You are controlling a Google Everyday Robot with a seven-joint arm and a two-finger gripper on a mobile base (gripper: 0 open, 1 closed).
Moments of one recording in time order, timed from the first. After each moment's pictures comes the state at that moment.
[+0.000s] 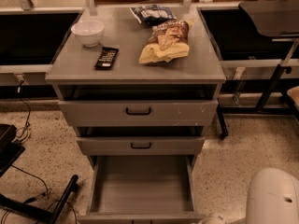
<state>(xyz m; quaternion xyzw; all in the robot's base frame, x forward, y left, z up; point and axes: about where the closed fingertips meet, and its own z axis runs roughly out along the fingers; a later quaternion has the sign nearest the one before) 0.324 -0.154 0.101 -0.62 0.76 0.14 0.14</state>
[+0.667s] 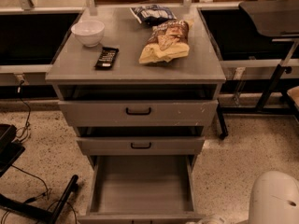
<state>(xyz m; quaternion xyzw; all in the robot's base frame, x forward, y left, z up) 0.340 -0.134 0.107 -0.61 0.75 0.15 0.19</state>
